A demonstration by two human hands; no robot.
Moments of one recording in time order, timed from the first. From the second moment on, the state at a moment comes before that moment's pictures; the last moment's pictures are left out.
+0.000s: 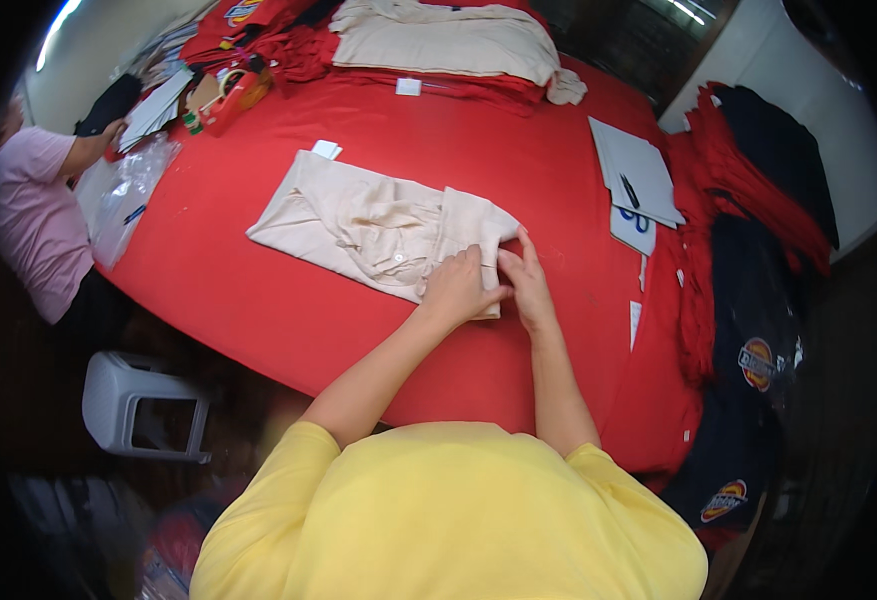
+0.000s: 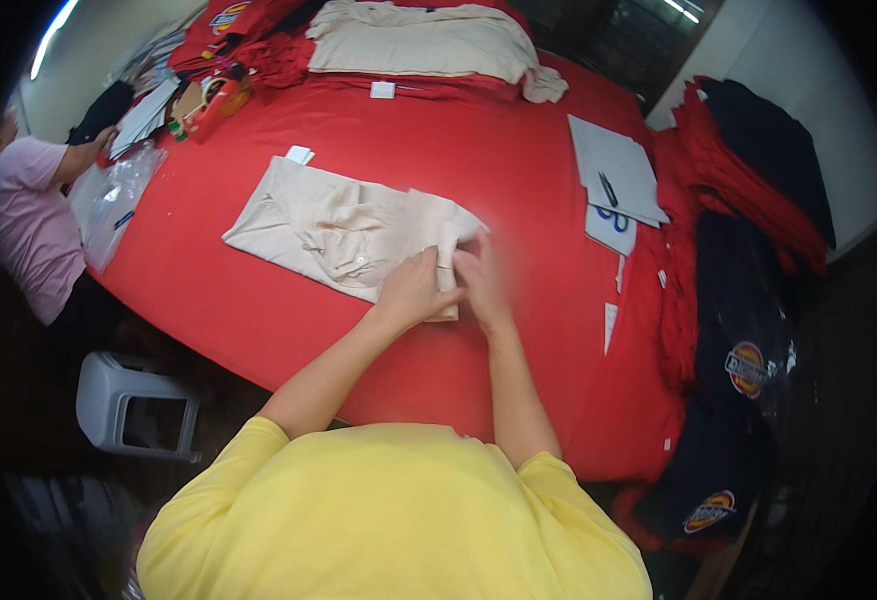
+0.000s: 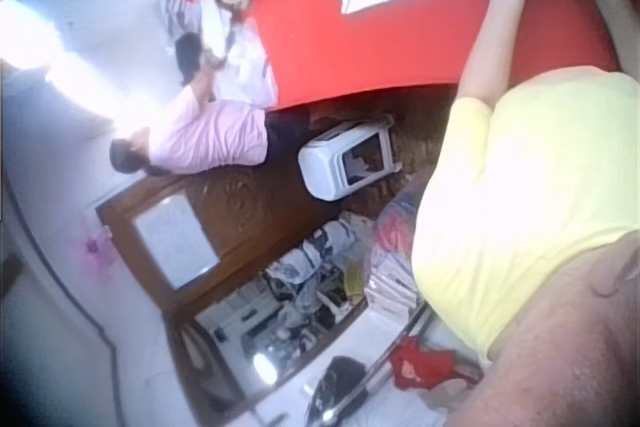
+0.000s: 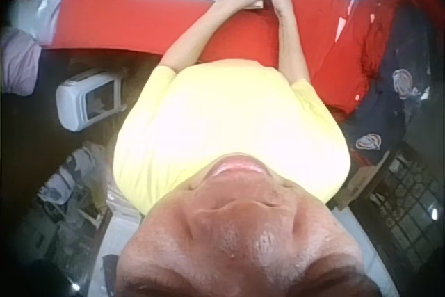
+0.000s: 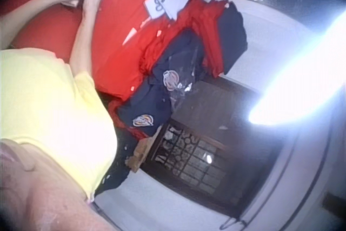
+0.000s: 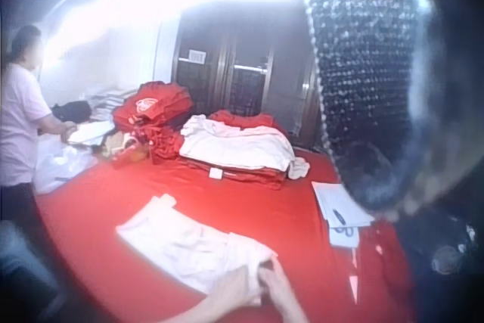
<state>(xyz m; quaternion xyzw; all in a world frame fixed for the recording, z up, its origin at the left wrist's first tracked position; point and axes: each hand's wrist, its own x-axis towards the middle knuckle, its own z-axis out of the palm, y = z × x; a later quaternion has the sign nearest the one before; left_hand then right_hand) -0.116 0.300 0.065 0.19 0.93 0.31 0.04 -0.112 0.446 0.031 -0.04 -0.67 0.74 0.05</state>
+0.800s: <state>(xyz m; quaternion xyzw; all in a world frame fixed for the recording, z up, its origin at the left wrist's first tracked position) -0.278 0.012 0.011 -0.20 0.89 0.39 -0.11 0.002 0.444 0.016 0.30 -0.90 0.30 -0.12</state>
